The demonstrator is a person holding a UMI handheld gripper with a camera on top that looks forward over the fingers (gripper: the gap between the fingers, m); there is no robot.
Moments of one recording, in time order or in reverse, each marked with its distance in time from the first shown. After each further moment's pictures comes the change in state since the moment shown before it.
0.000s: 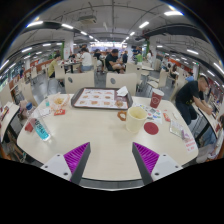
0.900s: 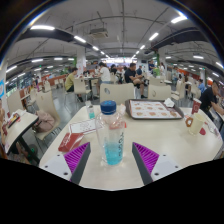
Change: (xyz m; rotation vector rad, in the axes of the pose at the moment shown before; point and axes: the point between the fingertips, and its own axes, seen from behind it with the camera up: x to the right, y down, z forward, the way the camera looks) arm -0.336 -0.023 0.060 0.198 -0.141 0.028
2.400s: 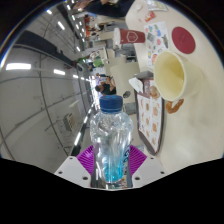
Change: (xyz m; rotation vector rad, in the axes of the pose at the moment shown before) arm 0.303 -0.195 0.061 0.149 -0.513 1.628
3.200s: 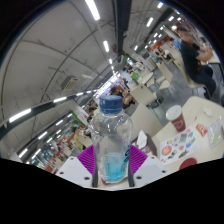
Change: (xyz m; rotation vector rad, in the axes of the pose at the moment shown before) arm -0.083 -0.114 -0.036 0.035 0.139 -0.953
